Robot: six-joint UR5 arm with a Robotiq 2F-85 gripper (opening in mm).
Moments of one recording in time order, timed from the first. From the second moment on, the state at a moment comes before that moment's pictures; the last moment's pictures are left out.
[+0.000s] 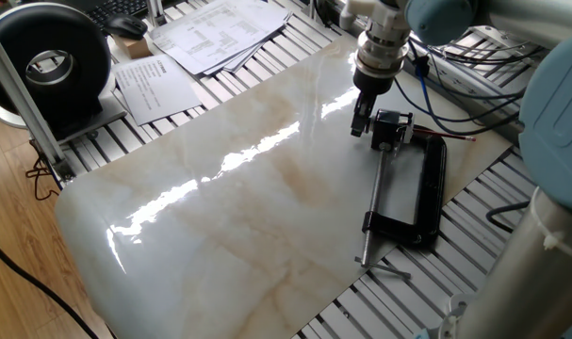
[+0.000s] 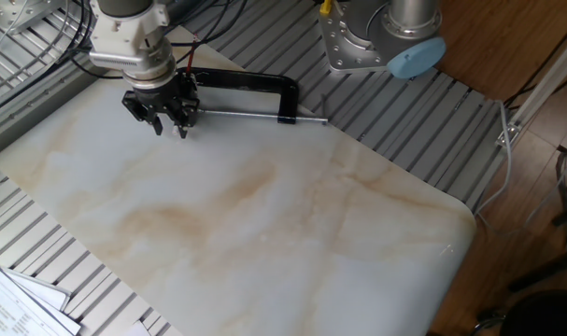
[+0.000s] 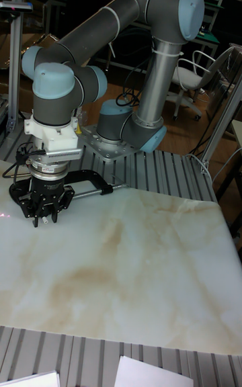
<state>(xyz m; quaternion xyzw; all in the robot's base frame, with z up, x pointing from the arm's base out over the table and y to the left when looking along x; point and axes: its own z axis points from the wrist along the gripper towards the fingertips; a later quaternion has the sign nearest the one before) 0.509 -0.149 0.012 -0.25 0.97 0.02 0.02</state>
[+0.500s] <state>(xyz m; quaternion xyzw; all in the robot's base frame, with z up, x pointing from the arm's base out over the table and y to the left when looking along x) 0.504 -0.157 0.007 -0.26 0.97 0.02 0.01</state>
